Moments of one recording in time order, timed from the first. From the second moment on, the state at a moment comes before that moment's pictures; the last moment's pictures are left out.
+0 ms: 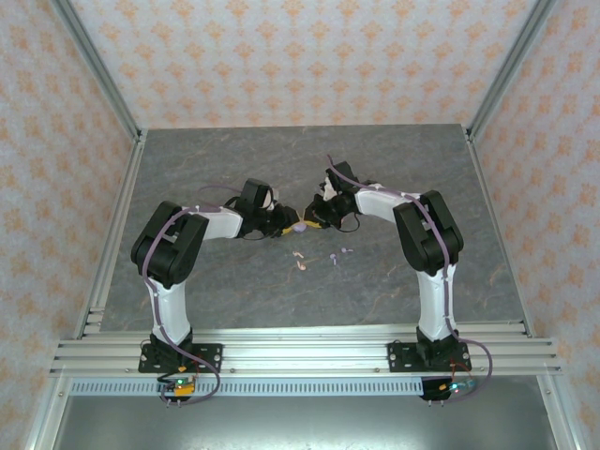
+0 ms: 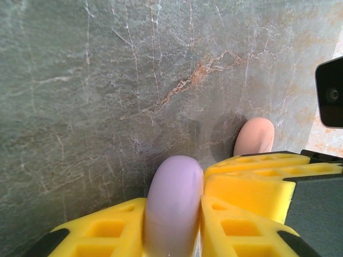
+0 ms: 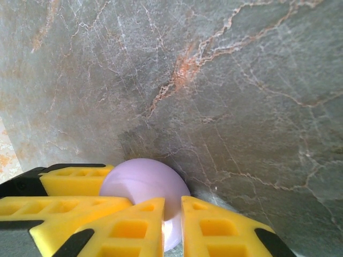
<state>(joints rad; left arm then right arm) -0.37 1.94 1.01 0.09 0.53 -0.98 0.47 2.07 1.36 -0.36 -0.58 0.73</state>
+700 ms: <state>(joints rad) -0.34 1.77 1.03 0.06 0.56 -0.90 0.32 1.75 1.20 -0.38 -0.58 0.67</state>
